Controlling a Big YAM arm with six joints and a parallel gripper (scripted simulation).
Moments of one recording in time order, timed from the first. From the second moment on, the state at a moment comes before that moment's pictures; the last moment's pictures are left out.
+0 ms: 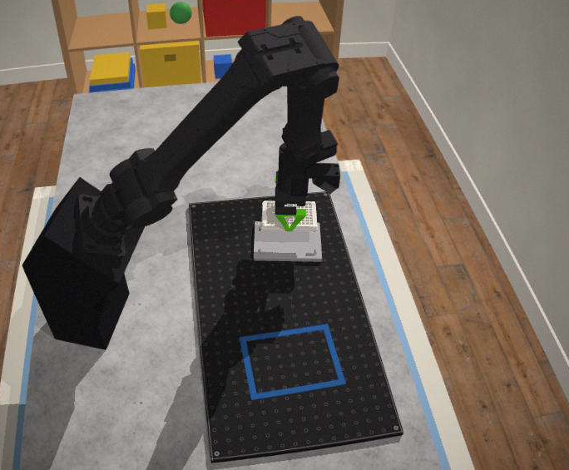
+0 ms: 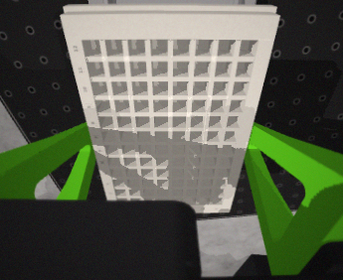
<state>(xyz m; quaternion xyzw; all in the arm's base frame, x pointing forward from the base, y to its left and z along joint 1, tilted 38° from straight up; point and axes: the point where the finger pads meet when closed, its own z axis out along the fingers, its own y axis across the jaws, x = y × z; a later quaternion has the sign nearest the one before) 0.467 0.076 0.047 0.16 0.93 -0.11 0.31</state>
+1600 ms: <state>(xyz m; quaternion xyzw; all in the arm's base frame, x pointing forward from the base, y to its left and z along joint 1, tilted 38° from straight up) 0.436 0.005 0.055 0.08 0.94 -0.14 0.29</state>
